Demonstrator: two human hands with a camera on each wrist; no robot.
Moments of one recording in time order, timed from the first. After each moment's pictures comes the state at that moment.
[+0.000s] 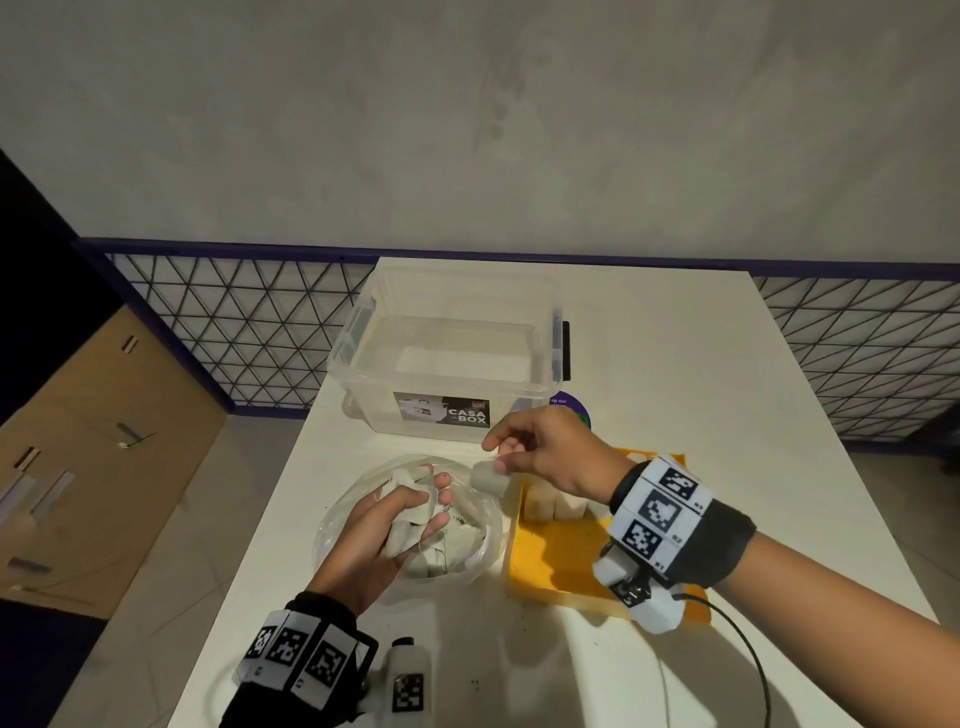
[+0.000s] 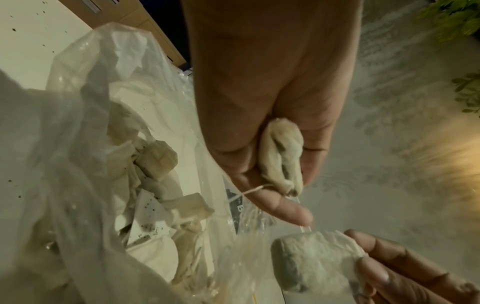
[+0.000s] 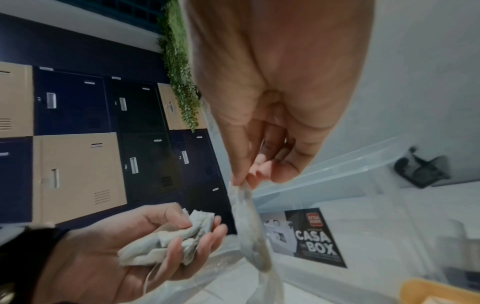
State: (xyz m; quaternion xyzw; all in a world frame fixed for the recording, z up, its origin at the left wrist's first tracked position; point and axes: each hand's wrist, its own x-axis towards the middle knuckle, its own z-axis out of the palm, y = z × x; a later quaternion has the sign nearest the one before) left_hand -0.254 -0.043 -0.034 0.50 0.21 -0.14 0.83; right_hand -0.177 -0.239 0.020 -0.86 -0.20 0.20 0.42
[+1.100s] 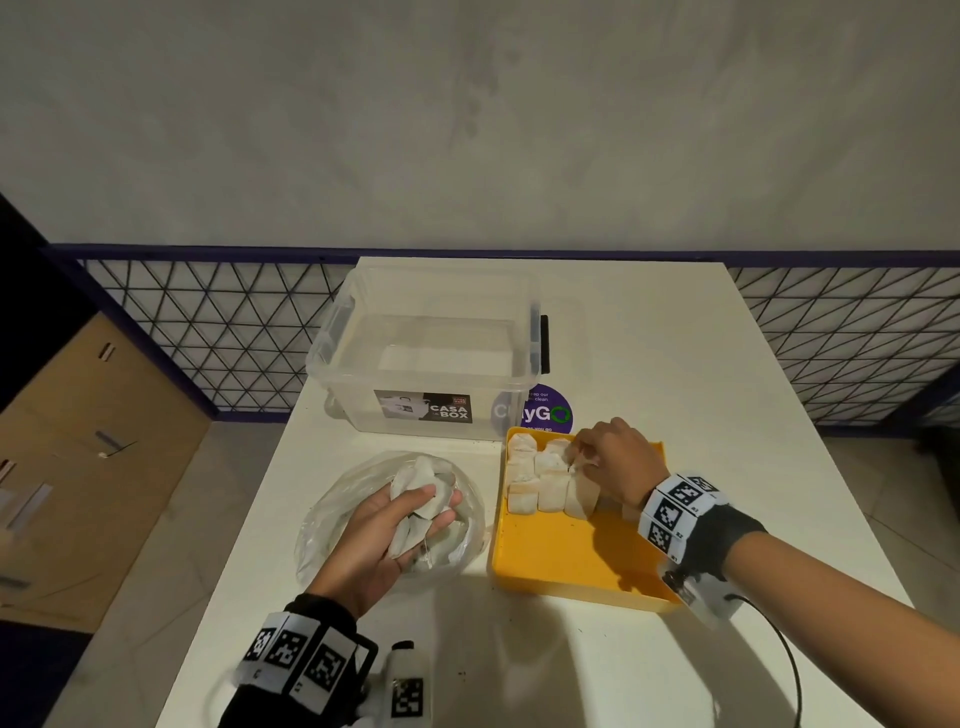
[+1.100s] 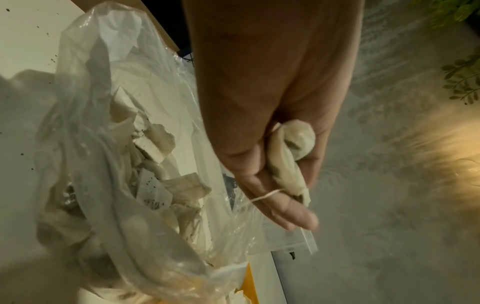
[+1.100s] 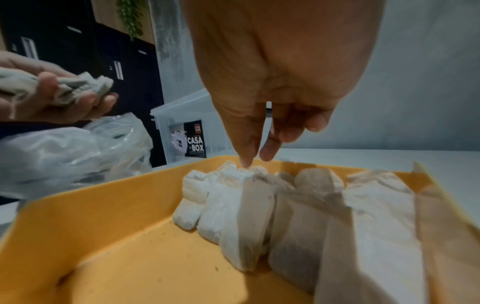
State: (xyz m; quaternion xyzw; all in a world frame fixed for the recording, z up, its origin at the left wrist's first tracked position) left_hand -0.259 -0.062 -0.029 0.50 0.22 -0.17 0.82; right_hand -0.165 -0.327 -0.059 -0.98 -0.13 0.09 0.11
